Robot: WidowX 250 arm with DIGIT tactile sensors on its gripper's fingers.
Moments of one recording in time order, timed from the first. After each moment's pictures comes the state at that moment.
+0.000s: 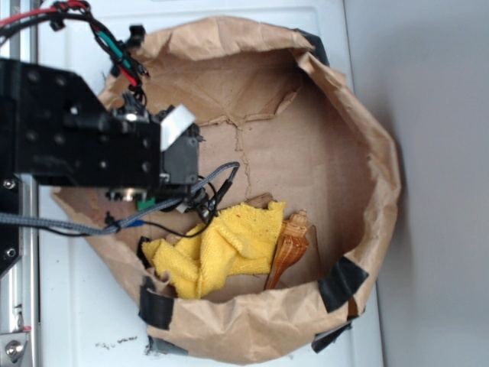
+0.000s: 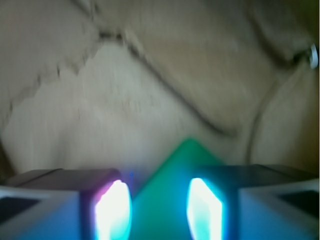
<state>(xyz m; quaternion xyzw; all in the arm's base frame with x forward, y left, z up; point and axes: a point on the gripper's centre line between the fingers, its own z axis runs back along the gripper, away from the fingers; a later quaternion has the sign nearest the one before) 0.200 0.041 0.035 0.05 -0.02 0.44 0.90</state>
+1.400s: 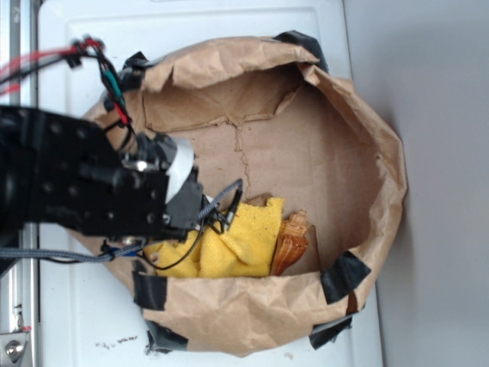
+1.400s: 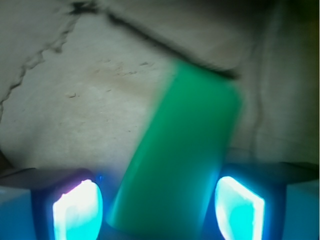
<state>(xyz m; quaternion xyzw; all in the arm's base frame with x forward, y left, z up) 0.202 0.021 0.015 0.07 -0.05 0.54 0.84</state>
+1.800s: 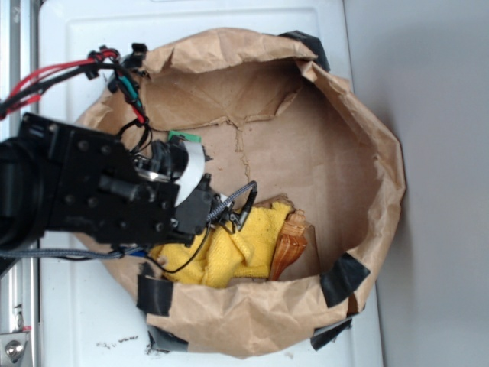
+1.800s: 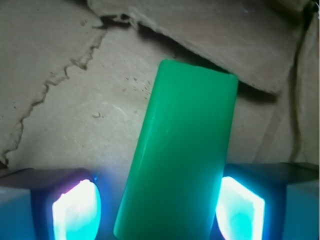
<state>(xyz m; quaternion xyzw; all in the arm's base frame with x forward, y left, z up) 0.209 0.028 0.006 0.08 -0.07 0.51 0.85</state>
